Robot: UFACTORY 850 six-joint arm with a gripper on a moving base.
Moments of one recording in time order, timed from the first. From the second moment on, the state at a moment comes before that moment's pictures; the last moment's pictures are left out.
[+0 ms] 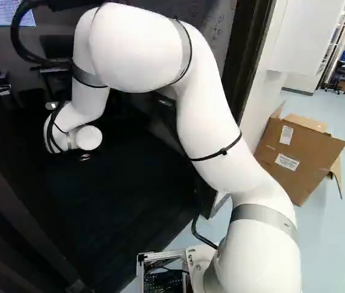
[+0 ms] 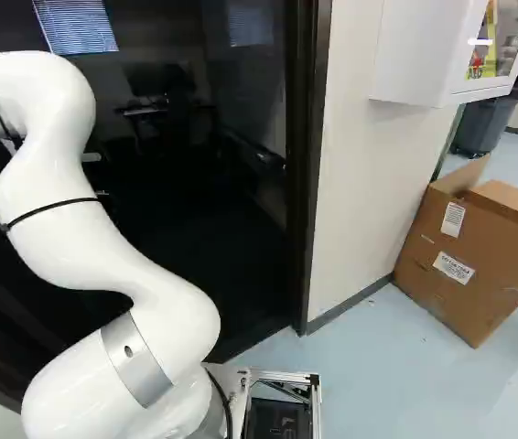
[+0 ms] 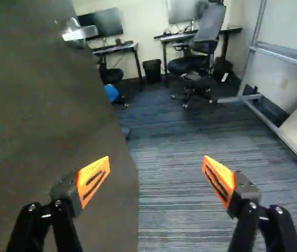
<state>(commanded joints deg) 50.9 -36.8 -66.8 19.0 42.4 0.0</state>
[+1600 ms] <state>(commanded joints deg) 44.4 -20.2 -45.0 19.4 42.4 0.0</state>
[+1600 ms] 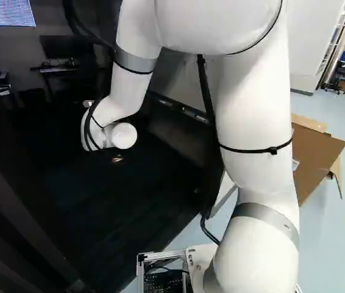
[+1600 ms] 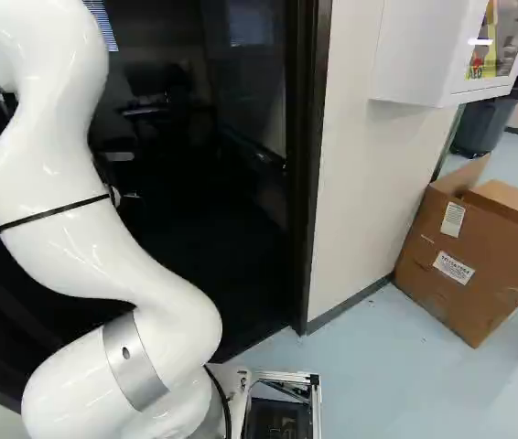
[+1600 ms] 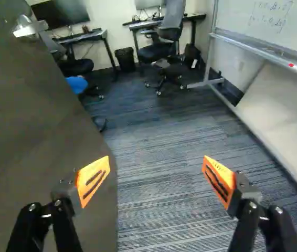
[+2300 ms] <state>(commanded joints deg) 41.0 -12.7 -36.0 13.2 42.4 0.0</state>
